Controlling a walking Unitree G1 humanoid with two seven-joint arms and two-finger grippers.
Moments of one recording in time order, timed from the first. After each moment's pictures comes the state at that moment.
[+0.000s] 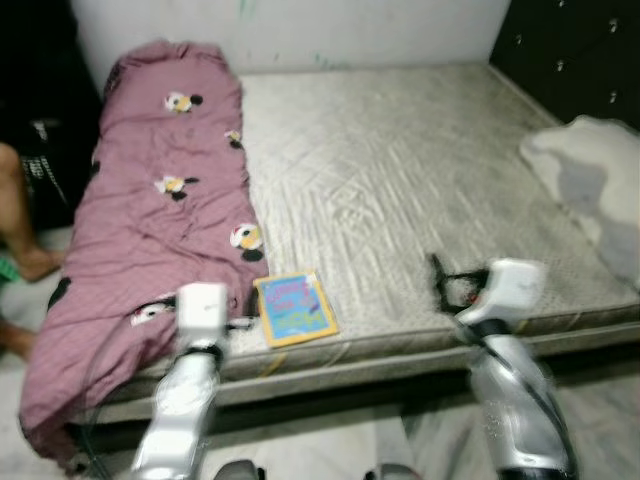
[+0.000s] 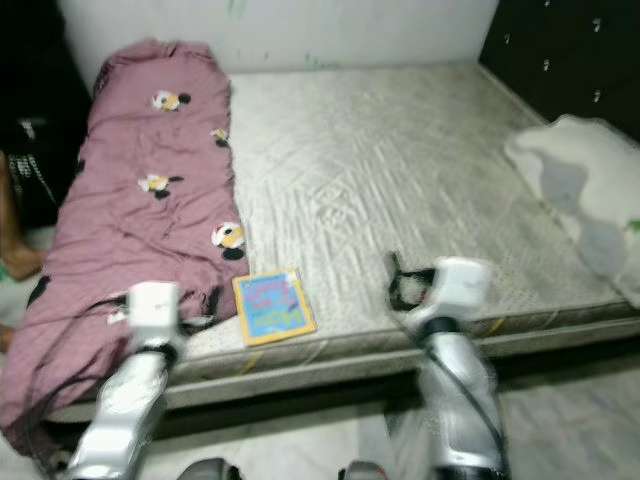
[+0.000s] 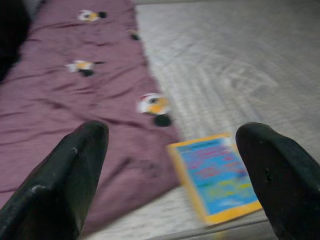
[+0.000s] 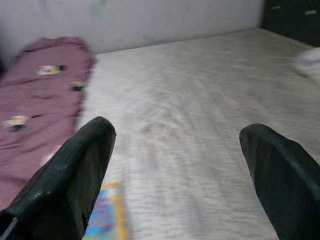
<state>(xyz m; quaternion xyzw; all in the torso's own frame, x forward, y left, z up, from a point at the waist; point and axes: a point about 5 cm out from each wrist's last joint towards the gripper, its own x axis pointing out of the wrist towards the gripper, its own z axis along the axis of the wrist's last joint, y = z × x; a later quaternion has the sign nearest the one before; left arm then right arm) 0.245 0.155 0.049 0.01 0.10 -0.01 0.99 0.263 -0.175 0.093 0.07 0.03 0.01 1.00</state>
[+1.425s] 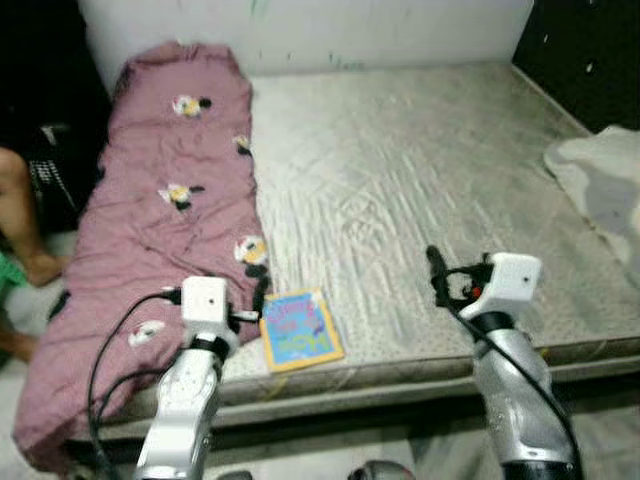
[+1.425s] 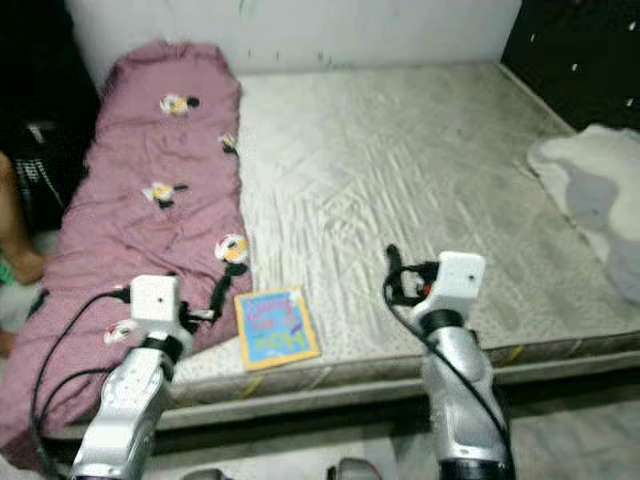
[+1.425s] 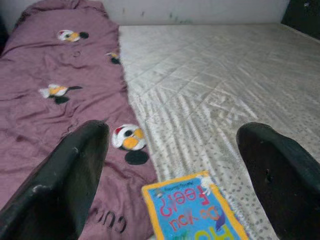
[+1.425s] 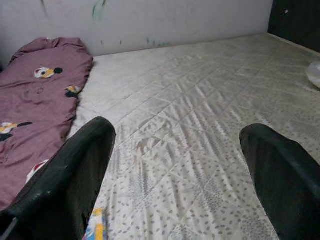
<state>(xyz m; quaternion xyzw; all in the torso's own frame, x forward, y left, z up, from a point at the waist) 0.248 0.145 0.062 -0.02 0.07 -0.05 1.00 0.265 -0.183 0.095 0.06 0.03 0.00 1.00</state>
